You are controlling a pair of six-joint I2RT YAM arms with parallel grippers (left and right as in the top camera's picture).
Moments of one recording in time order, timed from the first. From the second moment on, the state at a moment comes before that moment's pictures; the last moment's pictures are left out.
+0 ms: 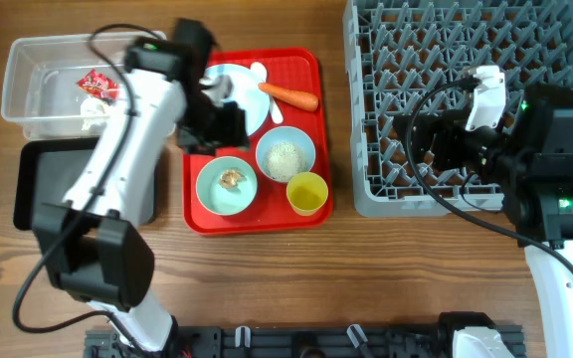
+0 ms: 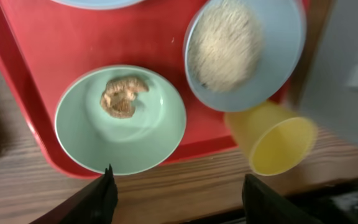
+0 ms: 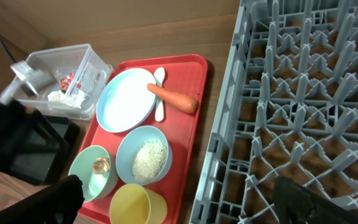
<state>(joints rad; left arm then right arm) -0.28 1.85 1.68 -1.39 0.24 -0.27 0.00 1.10 1.14 -0.73 -0.49 0.11</state>
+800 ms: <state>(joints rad) -0.46 1.85 1.20 -0.87 0.08 -0.38 0.00 1.10 1.14 -0.74 -0.49 0.11</state>
